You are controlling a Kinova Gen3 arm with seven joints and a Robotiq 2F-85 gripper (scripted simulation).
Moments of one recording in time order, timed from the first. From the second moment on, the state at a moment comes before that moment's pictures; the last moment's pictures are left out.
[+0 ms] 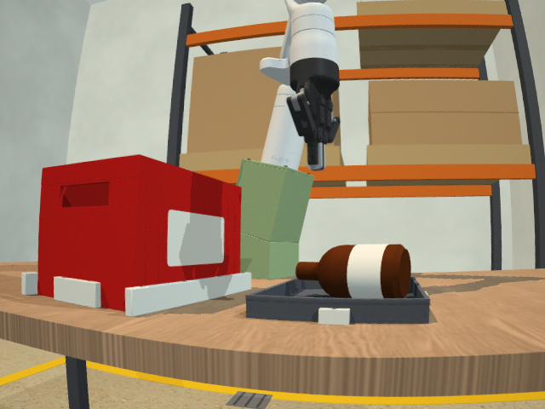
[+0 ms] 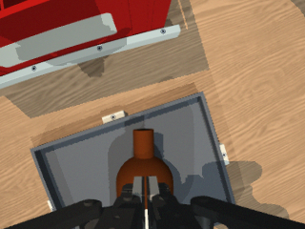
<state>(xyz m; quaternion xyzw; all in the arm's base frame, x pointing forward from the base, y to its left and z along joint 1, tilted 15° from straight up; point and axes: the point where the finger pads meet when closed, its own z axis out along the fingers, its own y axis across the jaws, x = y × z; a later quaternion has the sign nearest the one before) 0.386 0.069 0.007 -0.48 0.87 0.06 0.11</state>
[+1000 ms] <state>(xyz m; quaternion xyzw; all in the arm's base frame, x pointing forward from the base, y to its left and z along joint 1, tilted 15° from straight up) 0.386 0.069 0.007 -0.48 0.87 0.06 0.11</state>
